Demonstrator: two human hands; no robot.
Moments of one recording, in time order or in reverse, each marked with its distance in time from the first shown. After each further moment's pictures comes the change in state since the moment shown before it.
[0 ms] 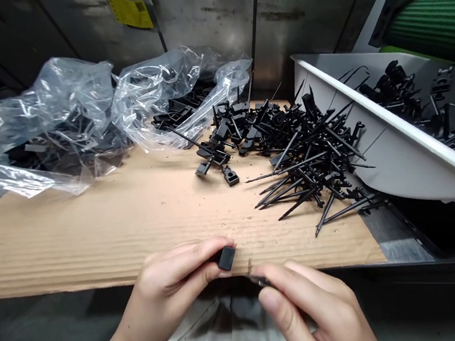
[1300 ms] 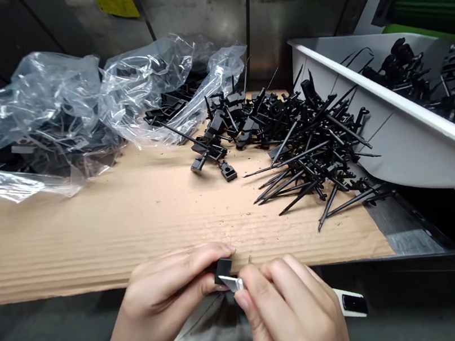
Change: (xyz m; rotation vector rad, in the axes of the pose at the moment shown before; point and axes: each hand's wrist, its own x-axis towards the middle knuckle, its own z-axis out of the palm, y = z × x) left_hand -0.004 0.003 -0.003 0.014 -0.037 0.064; right_hand -0.006 0.003 0.031 -0.203 0.110 -0.188
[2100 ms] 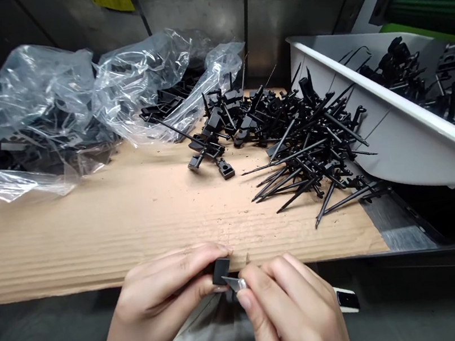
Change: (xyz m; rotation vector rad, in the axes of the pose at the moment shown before) left_hand -0.002 -0.002 0.000 0.012 0.050 0.075; right_hand -0.002 0.002 -0.004 0.088 -0.058 0.069
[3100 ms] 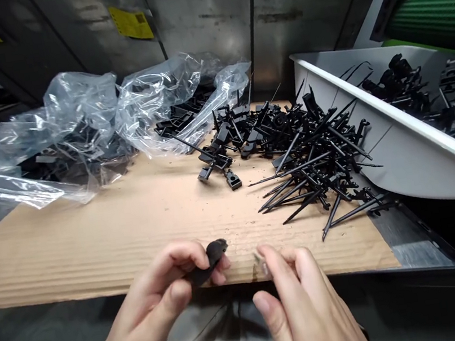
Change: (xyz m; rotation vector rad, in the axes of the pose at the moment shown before) left_hand -0.002 0.005 -0.008 -0.509 -0.043 -0.485; right_hand 0.005 -0.002 -0.011 -0.228 -0.084 0.193
